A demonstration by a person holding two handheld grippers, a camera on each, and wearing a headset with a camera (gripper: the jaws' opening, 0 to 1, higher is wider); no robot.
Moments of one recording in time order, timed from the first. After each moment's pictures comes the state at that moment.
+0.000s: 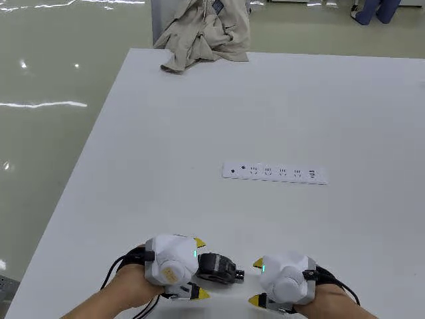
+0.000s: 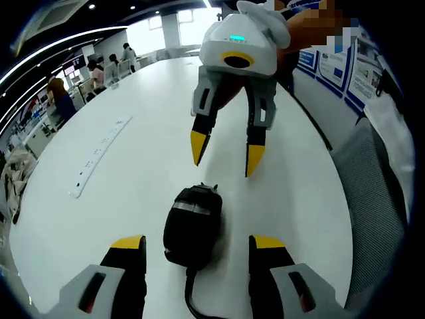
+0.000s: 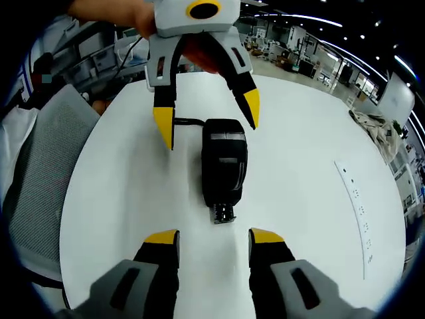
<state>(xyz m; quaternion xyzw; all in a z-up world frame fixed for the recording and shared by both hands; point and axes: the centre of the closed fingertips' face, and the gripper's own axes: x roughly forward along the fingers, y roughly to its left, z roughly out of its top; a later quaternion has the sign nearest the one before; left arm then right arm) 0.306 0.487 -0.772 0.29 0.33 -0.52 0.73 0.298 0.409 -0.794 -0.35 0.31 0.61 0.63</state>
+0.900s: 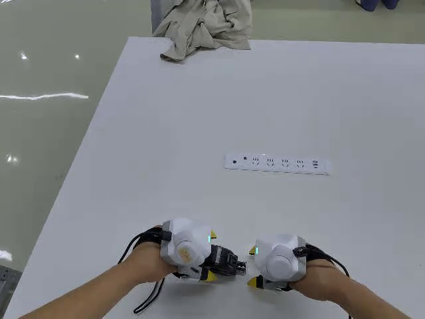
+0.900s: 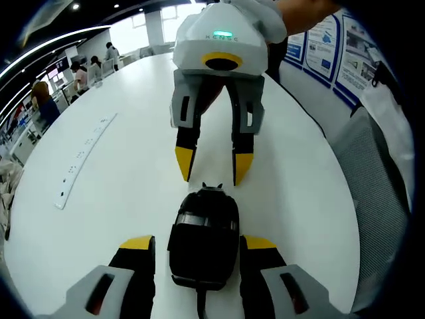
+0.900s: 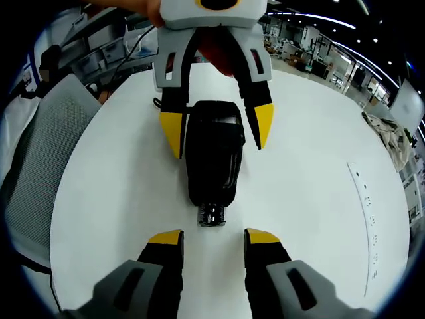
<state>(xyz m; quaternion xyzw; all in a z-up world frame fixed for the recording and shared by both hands) 0.317 0.472 -0.793 0.31 0.34 -0.55 0.70 0.311 0.416 -0.820 -0.37 0.31 0.64 0.60</state>
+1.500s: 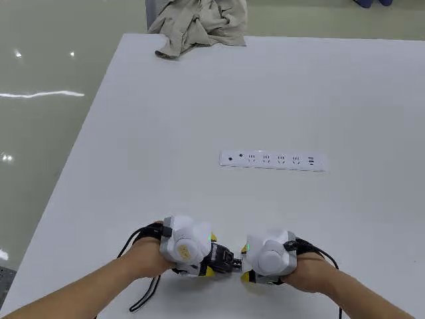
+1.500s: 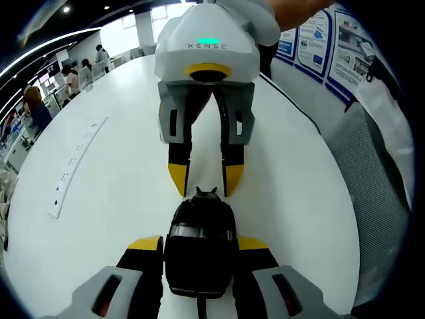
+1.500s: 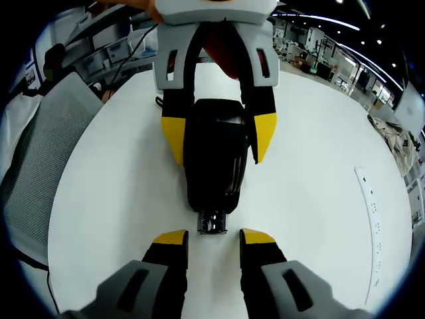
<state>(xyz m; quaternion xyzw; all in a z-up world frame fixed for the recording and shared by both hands) 0.314 0.463 -0.796 0.31 0.33 -0.57 0.68 0.309 0.426 -0.827 -0.36 0.31 0.65 0.59</state>
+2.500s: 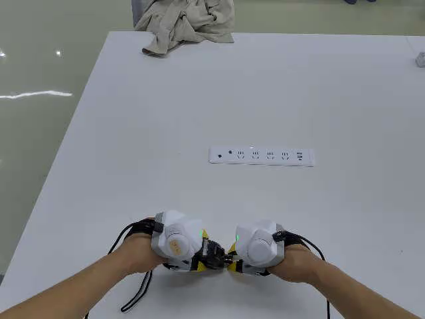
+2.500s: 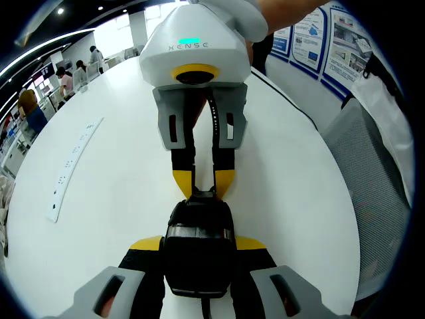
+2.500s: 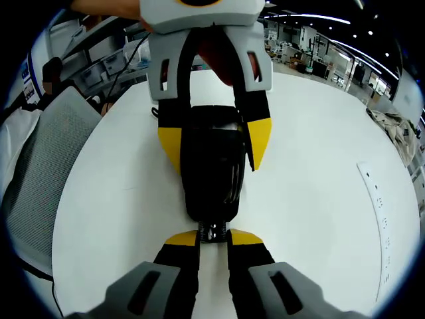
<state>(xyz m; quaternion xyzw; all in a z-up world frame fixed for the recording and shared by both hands) 0.316 0.463 -0.798 0.32 0.33 -0.58 0.67 0.310 0.433 -0.829 -0.33 0.32 0.66 0.60</state>
